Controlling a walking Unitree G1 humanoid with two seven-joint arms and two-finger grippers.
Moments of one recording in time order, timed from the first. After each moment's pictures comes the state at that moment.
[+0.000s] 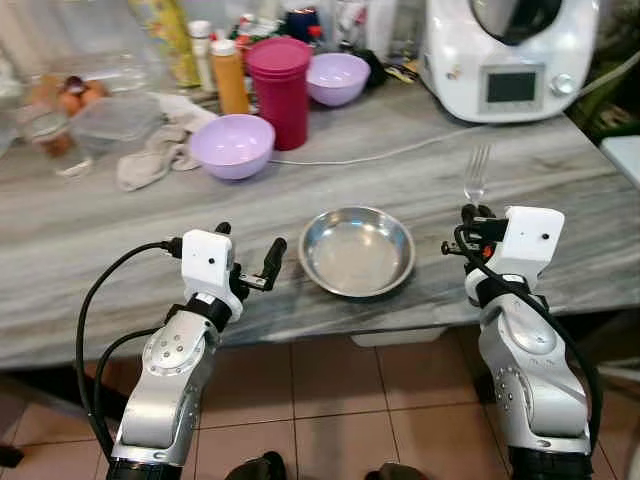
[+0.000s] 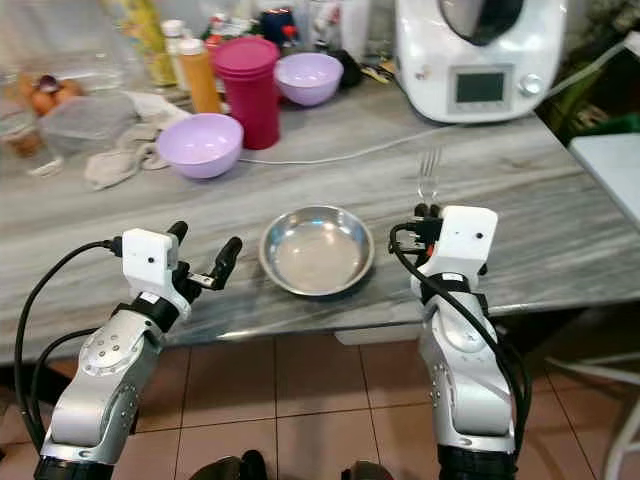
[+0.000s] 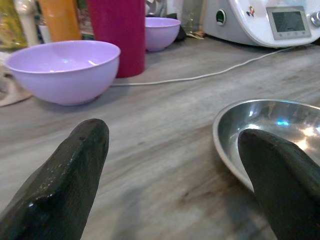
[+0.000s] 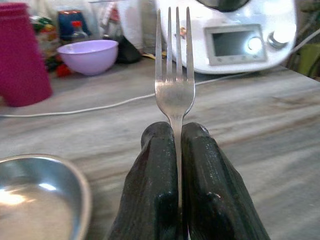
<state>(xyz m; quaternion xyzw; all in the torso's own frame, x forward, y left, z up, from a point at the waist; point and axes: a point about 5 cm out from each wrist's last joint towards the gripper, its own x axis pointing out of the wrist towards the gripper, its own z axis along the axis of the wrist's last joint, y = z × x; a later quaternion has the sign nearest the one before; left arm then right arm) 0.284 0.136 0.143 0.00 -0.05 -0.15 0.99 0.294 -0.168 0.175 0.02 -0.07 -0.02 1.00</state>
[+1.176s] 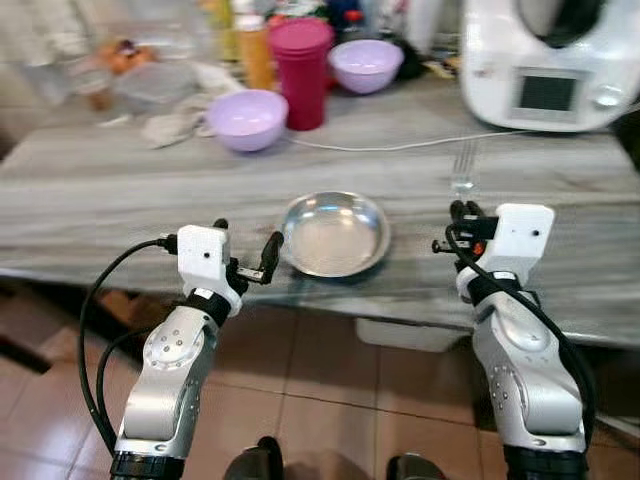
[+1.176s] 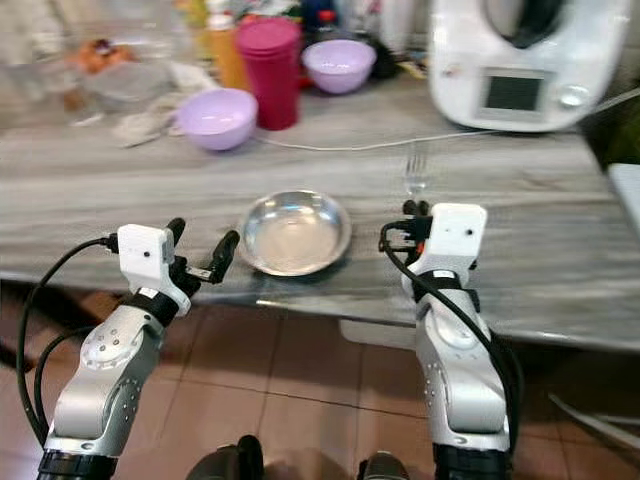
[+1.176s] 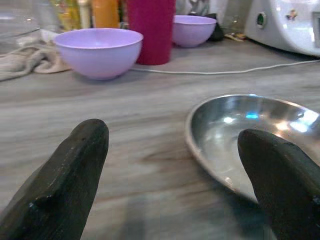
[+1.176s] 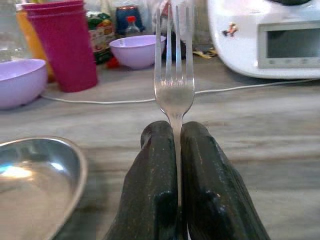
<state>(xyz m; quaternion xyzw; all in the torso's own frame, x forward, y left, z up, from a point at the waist) 0.288 0.138 0.144 -0.02 -0.05 -0.15 0.99 0.293 -0.159 0.177 0.03 -0.07 0.00 1.00</state>
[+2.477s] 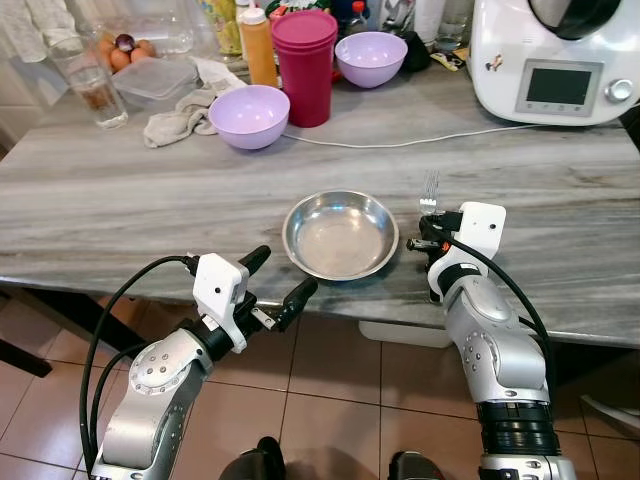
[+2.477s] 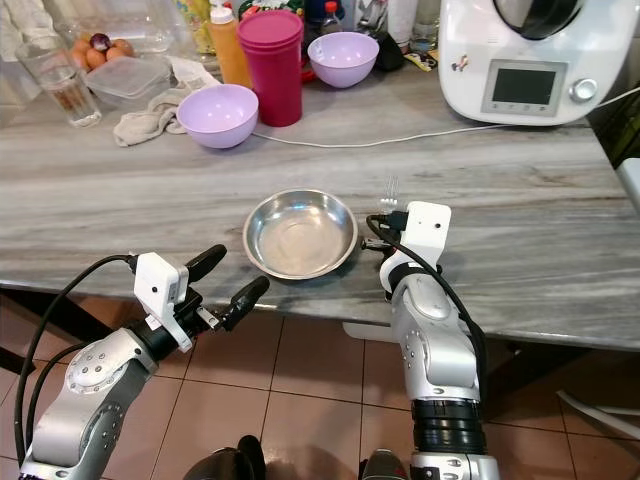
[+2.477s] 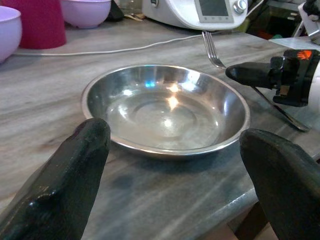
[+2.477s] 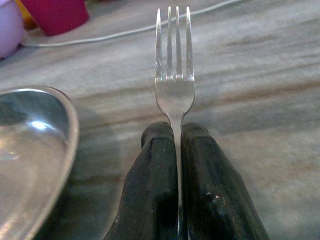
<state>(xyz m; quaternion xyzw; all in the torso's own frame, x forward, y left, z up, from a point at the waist) 0.260 0.130 0.132 -0.02 -0.04 -0.34 0.94 0.329 -0.144 0.147 0.09 0.05 0.02 0.99</state>
